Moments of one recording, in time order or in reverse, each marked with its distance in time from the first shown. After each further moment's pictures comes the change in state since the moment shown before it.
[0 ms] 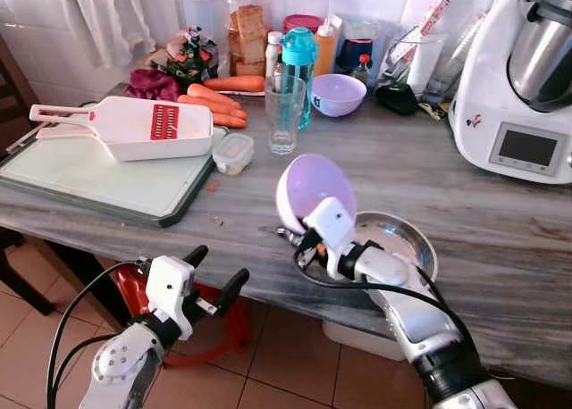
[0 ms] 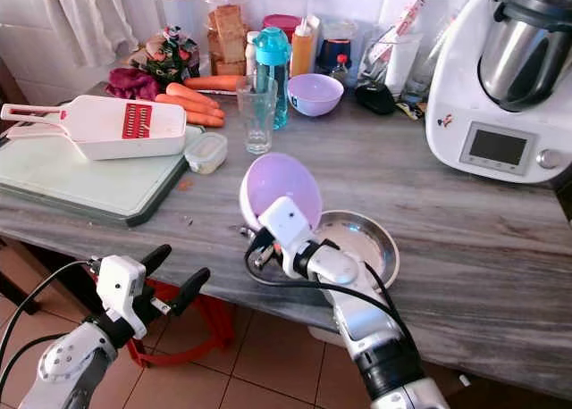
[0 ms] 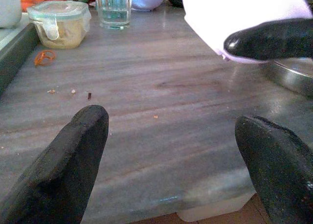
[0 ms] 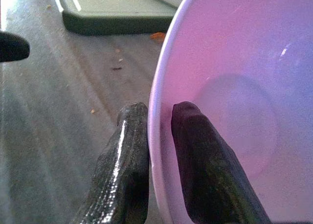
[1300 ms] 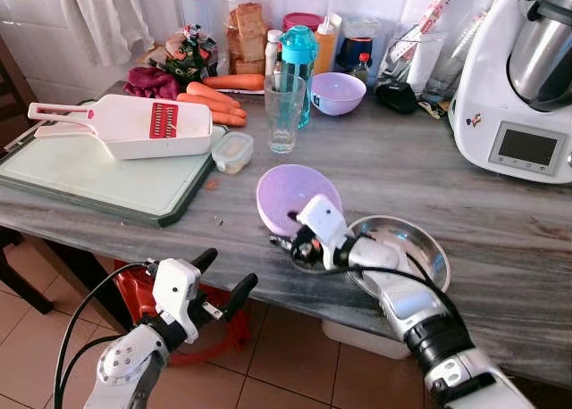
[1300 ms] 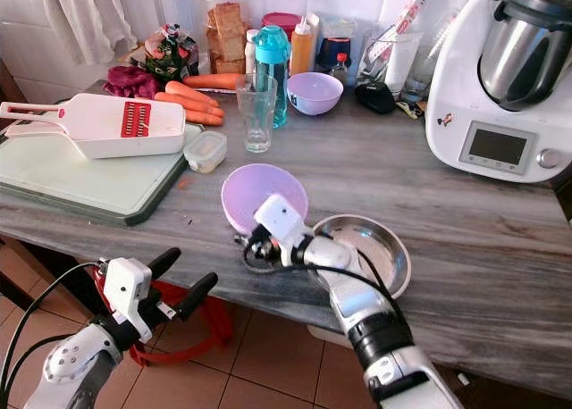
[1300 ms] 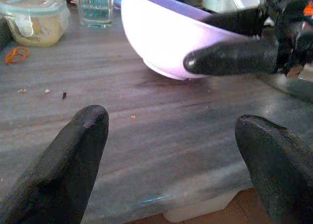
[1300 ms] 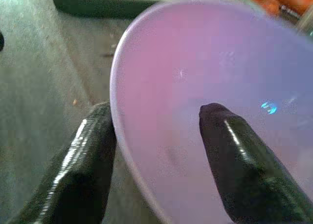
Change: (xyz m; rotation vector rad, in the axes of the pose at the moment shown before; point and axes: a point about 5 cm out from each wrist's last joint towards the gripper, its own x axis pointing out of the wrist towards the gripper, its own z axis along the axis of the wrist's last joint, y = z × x) left arm 0.003 -0.007 -0.002 -0.026 -0.005 -0.060; right arm 0.016 -0.015 -0.003 -0.051 0.038 0.026
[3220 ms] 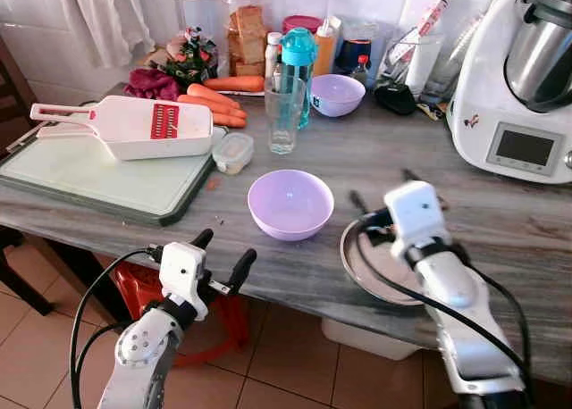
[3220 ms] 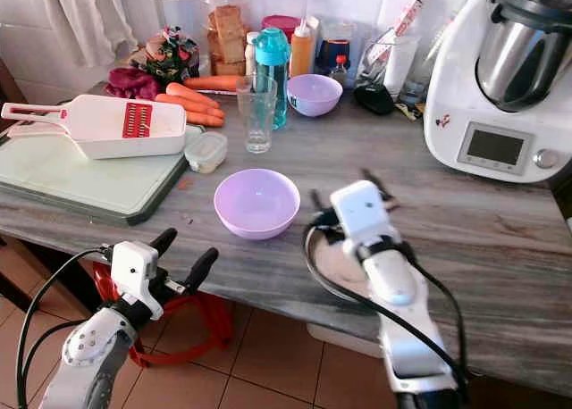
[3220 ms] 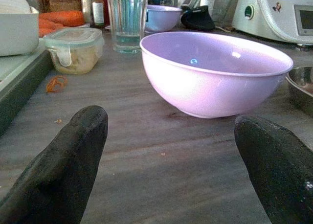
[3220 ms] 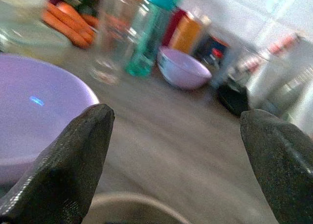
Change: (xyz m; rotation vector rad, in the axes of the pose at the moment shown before) left arm 0.021 0.005 0.009 0.046 -0.069 0.135; right arm -0.100 -0.026 0.014 -0.062 -0.053 -0.735
